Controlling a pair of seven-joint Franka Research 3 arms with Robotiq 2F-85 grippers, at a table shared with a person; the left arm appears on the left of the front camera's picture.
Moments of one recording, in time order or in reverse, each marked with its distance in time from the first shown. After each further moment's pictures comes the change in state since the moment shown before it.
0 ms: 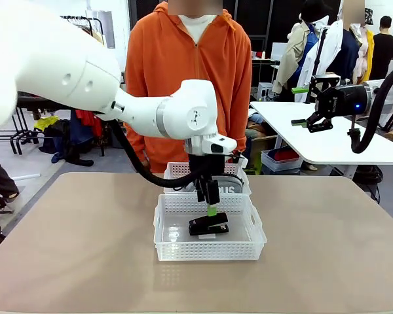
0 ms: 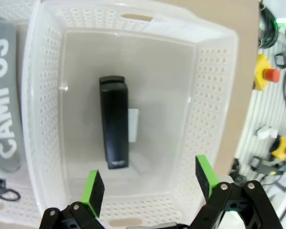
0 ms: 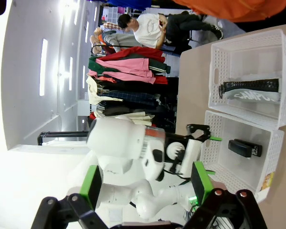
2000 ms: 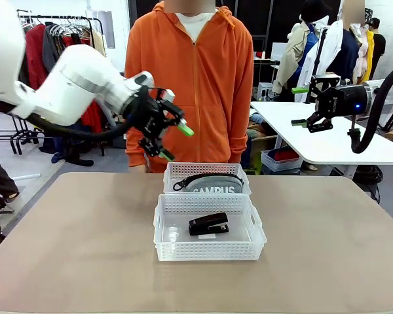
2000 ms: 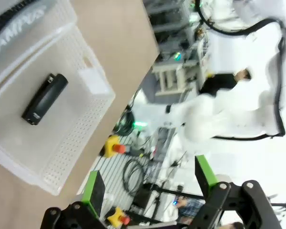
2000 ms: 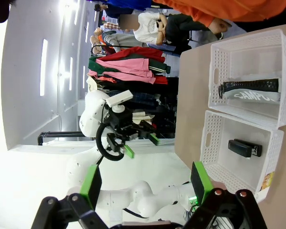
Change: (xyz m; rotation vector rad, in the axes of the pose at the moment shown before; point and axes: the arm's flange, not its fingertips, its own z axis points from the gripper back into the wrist) left arm -0.168 0.050 0.133 -0.728 -0.530 0.733; right arm 0.000 0.000 0.000 0.000 0.000 0.000
